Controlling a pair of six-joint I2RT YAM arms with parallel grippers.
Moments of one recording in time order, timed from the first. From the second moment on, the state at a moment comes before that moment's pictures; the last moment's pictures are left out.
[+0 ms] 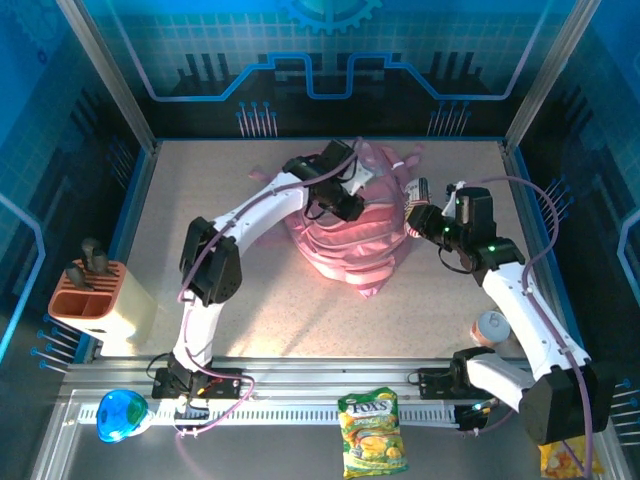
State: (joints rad) left arm -0.60 2.08 1.94 -0.86 0.27 -0.02; right arm 0.16 1.07 0.88 -0.47 -0.26 0.70
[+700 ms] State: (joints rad) left arm -0.56 1.88 1.68 -0.53 0.35 -0.14; right arm 0.28 1.51 1.09 -0.38 -0.65 0.88
